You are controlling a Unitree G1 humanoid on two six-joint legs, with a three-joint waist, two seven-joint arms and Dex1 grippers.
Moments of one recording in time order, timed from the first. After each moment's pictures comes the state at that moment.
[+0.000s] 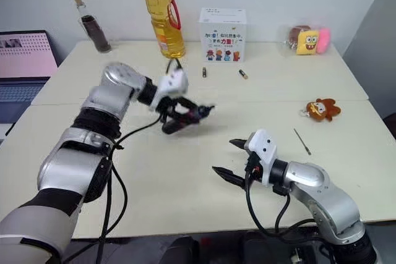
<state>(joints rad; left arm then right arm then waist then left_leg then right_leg) -1.19 0.50 -0.16 0.81 0.02 0.13 -1.53 -0.16 -0.54 0.14 -0.62 0.47 0.68 0.66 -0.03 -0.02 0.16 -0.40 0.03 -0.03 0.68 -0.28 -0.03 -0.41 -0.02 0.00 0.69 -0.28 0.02</state>
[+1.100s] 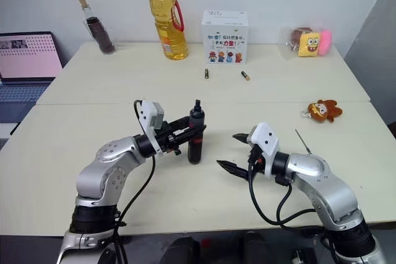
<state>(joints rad) -0.35 0.36 0.06 -0.19 -0.41 0.54 -0.85 -0.24 -0.55 0.14 -0.51 0.45 0.64 0.70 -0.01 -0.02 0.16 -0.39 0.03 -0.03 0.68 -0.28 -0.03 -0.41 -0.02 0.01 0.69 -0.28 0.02</state>
